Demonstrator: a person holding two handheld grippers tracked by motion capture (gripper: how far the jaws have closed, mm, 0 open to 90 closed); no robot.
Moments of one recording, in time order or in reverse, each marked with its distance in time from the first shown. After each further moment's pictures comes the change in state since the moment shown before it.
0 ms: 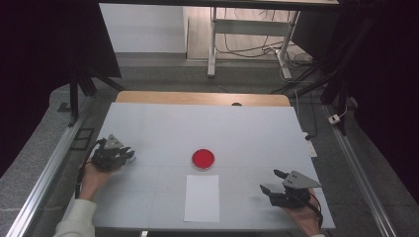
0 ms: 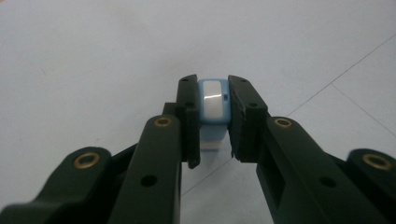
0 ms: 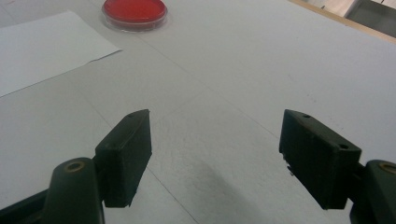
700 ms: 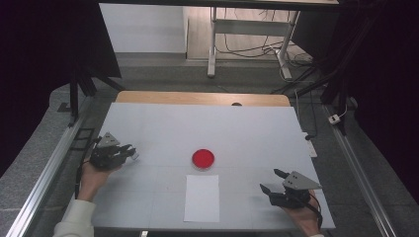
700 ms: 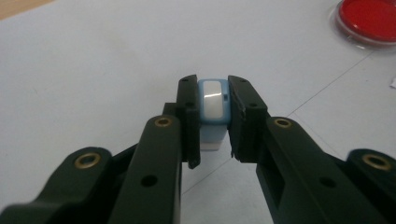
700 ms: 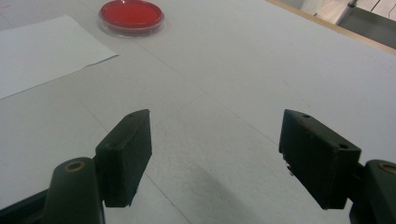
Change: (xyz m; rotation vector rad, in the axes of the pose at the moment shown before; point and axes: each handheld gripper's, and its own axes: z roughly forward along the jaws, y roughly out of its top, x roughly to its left) left arm -0.004 0.008 -0.017 -0.109 -0.064 -0.055; right arm 0.001 -0.001 0.000 -0.027 -0.019 -0.005
